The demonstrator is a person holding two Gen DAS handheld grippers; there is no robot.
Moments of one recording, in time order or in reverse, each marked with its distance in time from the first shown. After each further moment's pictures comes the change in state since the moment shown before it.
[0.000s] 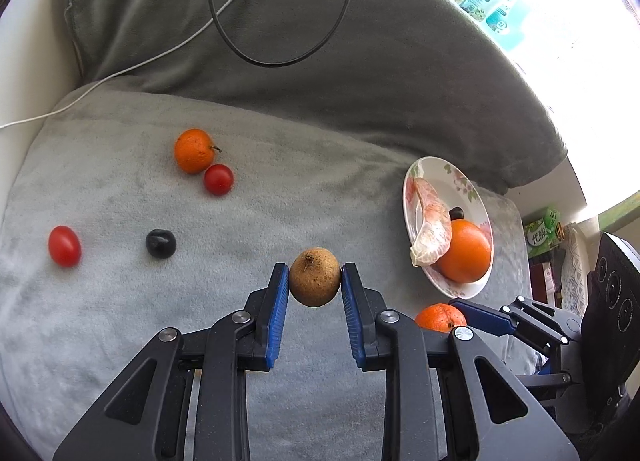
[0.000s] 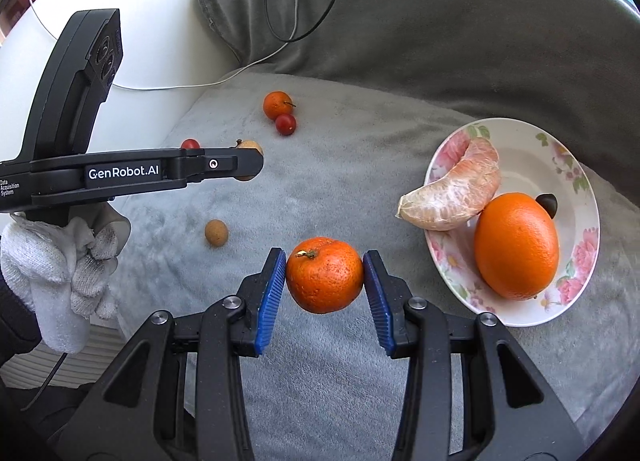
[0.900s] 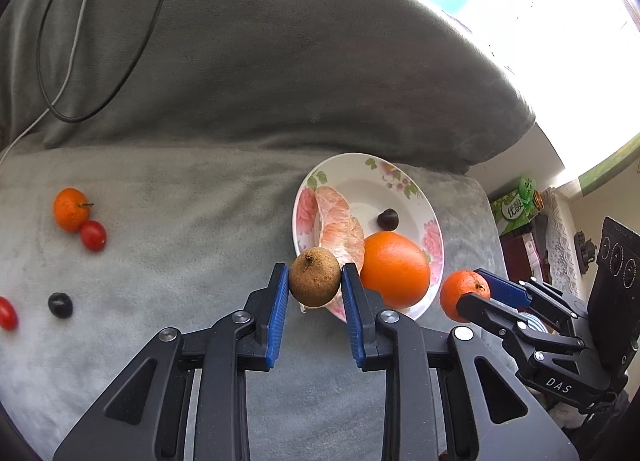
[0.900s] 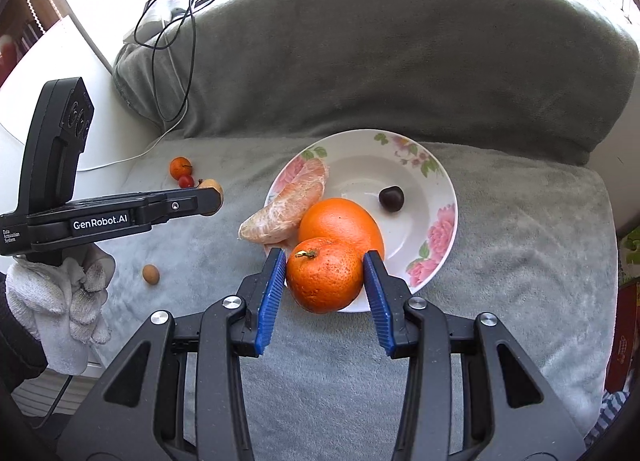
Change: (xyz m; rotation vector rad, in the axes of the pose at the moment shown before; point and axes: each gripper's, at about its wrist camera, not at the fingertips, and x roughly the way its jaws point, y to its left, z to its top) left arm 0.038 -0.086 0.023 0.150 0.047 -0.084; right arm -0.061 -0.098 -0.012 0.219 -0.115 -0.135
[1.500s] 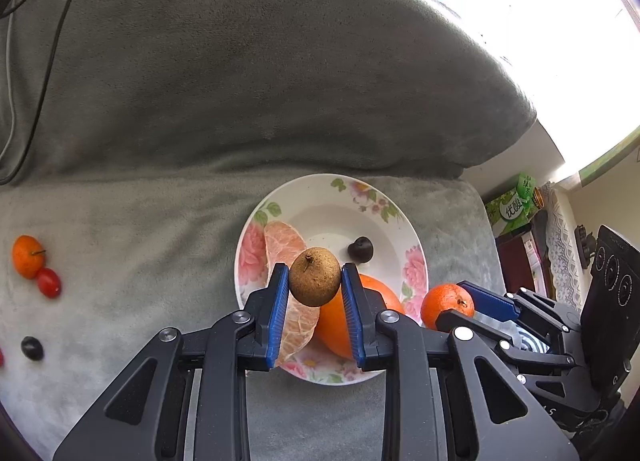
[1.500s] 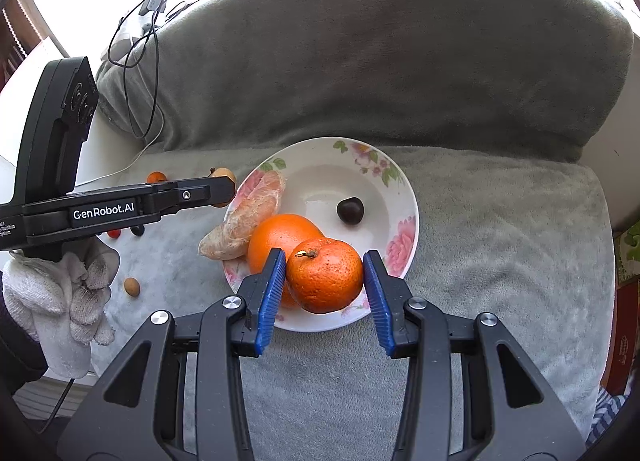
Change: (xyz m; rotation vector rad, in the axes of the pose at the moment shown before) left arm 0.035 -0.034 0.026 0.039 0.017 -0.010; right arm 0.012 -0.034 0.011 0.026 0.002 0.005
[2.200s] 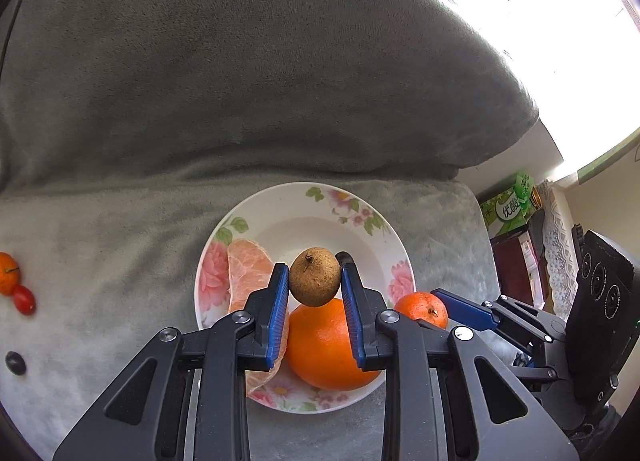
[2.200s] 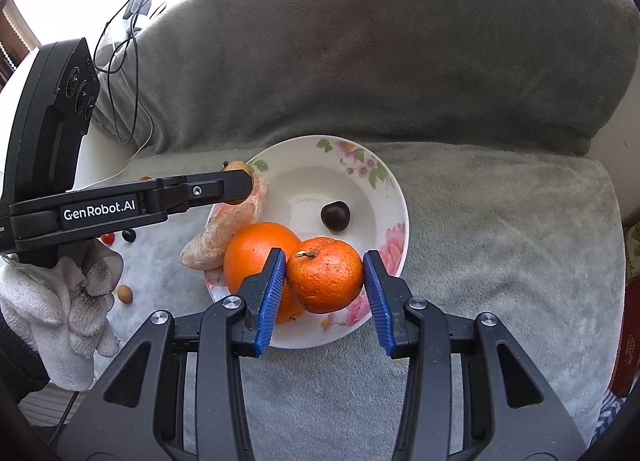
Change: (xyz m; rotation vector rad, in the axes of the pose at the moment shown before) left arm 0.019 -0.013 0.014 0.002 0.028 -0.022; right arm 0.018 -0.019 0.006 0.034 0.020 0.021
